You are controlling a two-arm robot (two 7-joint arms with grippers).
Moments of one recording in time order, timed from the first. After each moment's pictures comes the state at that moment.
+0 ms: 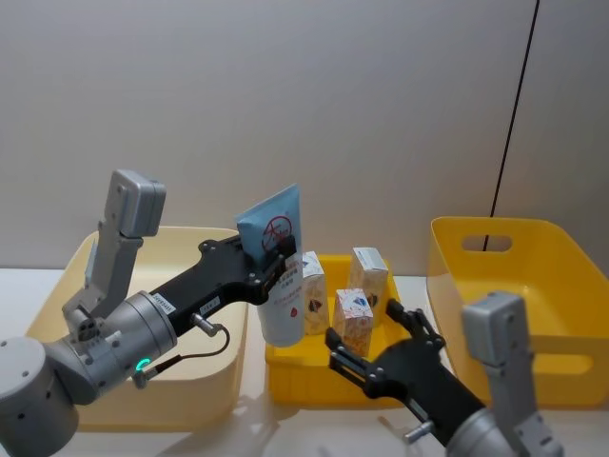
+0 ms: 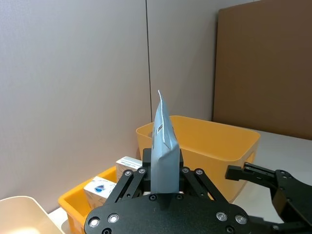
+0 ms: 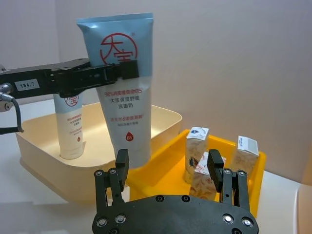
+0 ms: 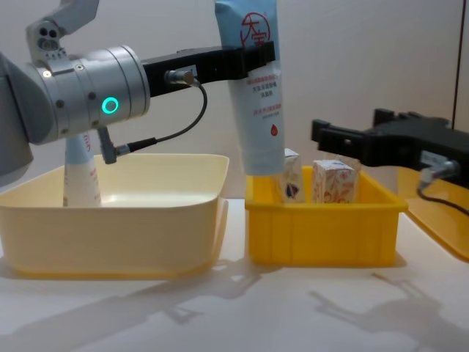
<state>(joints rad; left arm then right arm) -0.58 0.28 0.45 -1.36 -0.55 0.02 -0.52 0.16 0.31 -0.33 -1.70 0.26 0.06 0.21</state>
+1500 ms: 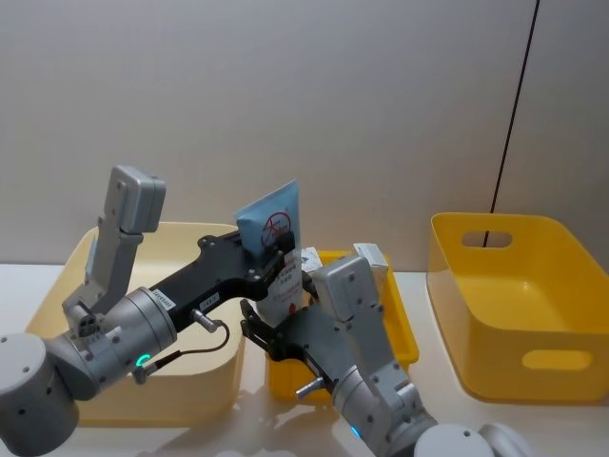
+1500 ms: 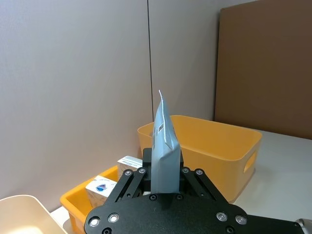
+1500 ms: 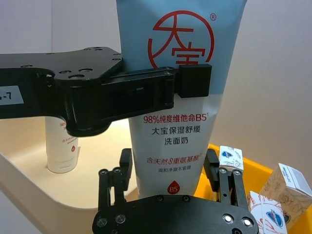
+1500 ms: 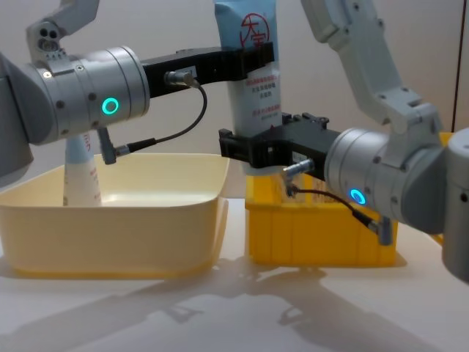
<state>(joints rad) -0.58 0.28 0.45 -1.36 -0.55 0.02 -0.52 0.38 0.10 -0.46 -1.41 0.04 0.07 0.11</state>
